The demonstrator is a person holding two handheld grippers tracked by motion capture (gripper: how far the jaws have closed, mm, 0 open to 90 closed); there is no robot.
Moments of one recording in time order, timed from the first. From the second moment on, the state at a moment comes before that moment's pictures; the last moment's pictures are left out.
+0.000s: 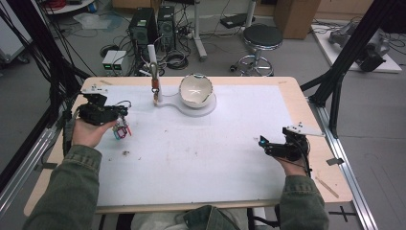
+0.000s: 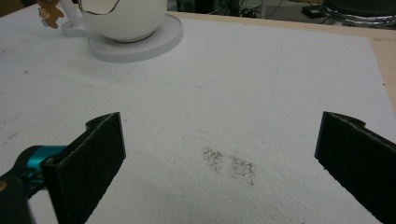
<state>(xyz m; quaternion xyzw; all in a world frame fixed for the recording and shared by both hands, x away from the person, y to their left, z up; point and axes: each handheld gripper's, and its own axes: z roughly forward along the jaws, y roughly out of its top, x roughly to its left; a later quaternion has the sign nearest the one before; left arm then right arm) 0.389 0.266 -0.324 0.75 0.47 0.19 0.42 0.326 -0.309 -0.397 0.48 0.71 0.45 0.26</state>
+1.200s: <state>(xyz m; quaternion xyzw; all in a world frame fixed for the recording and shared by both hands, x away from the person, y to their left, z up) 0.431 0.273 -0.272 0.68 0.52 0.22 0.47 0.326 -0.310 -0.397 0.48 0.71 0.45 0.26</state>
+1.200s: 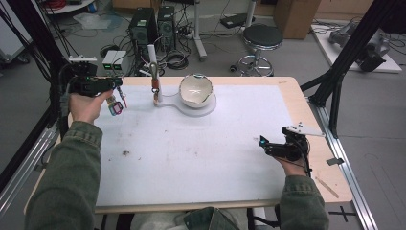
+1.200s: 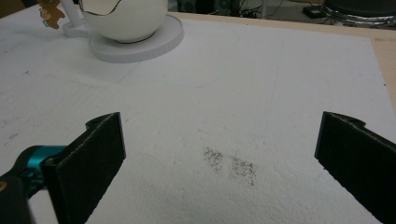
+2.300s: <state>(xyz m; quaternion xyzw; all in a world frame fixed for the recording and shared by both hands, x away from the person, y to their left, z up) 0.483 0.260 -0.271 0.68 0.53 0.19 0.47 0.326 -0.312 -0.397 0.48 0.70 0.46 0.25</state>
